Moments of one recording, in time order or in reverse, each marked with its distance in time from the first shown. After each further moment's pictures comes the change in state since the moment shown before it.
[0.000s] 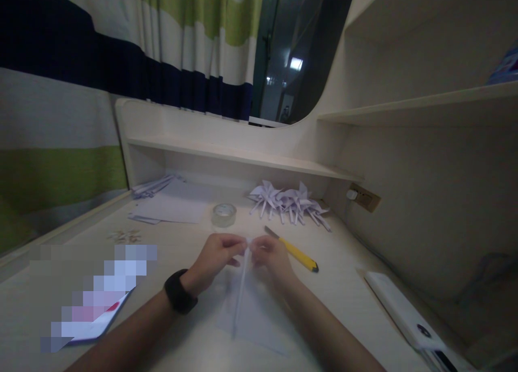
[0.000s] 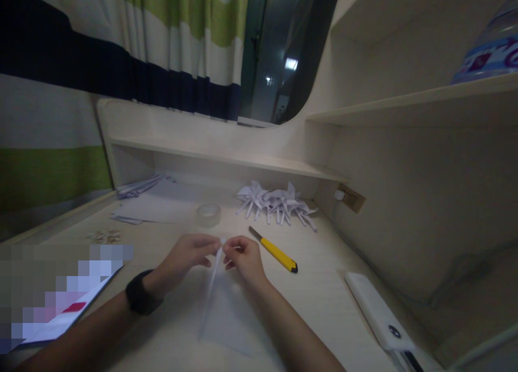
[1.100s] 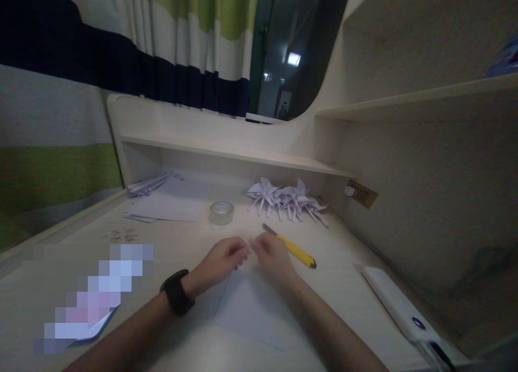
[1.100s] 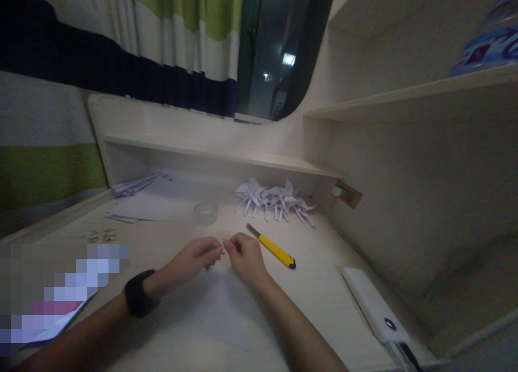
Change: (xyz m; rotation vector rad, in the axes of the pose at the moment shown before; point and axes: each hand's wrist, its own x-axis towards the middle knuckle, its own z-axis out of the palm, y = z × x) left_hand 0.008 -0.027 0.005 0.315 -0.184 0.198; right_hand 0.001 0.007 -0.012 -0.732 0.020 -0.417
